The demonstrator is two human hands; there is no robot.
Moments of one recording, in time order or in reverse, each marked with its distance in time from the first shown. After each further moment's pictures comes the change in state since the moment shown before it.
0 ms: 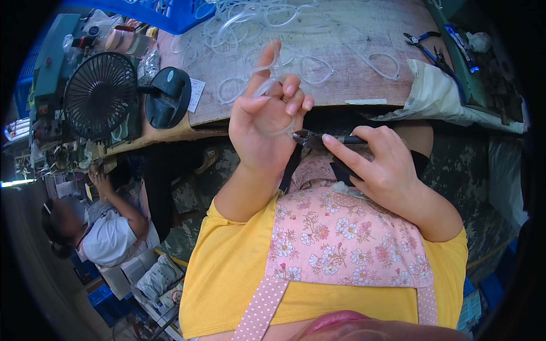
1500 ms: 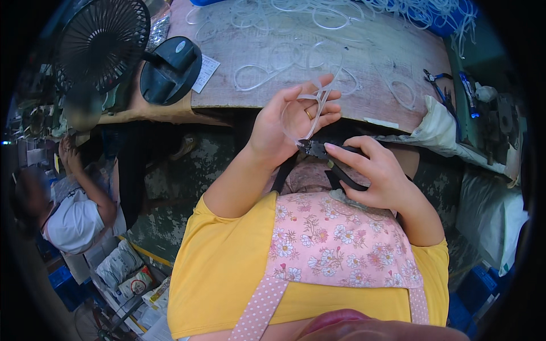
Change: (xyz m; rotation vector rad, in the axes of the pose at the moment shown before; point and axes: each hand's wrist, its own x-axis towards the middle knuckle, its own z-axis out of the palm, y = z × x) left_hand -0.006 0.010 -0.057 0.005 0.053 -0.259; right_hand 0.035 0.003 0.023 0.396 -0.269 0.035
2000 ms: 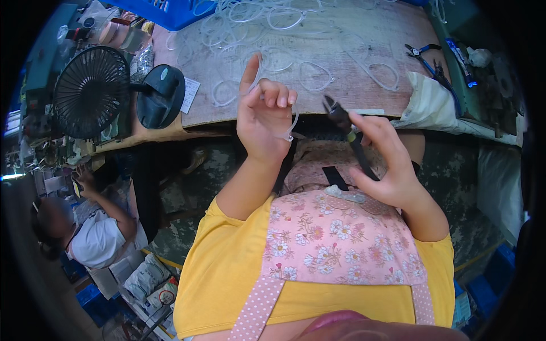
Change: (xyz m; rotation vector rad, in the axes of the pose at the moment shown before) left_hand 0.026 -0.031 0.017 -0.030 0.109 0.554; right_hand -0.032 0.002 -0.021 0.318 0.292 0.197
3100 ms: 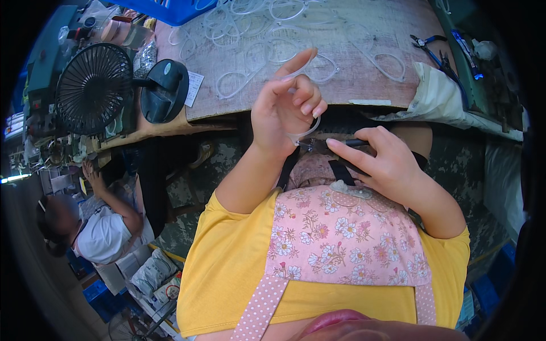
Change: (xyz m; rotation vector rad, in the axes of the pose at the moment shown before) left_hand 0.005 0.011 0.015 -0.048 -0.151 -0.449; right_hand -0.008 0.009 0.002 -0.543 -0.185 -0.259
